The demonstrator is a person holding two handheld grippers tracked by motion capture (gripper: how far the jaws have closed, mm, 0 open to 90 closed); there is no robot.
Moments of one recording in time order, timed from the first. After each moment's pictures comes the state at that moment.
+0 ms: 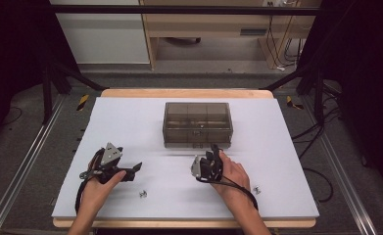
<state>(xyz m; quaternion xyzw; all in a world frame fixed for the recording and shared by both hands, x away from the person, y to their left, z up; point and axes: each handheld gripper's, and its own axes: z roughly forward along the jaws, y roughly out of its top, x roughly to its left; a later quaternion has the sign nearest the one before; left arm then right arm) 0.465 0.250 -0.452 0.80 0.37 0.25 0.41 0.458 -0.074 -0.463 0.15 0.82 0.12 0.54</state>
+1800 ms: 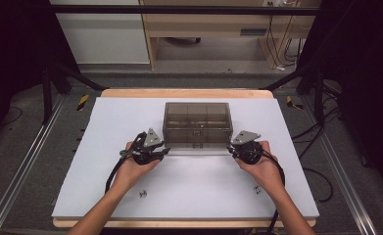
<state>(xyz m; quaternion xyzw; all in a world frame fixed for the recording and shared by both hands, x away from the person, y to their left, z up) 0.522 0.159 -0.447 0.85 0.28 0.21 0.38 0.516 -0.190 -0.446 0.31 0.86 0.32 0.26</state>
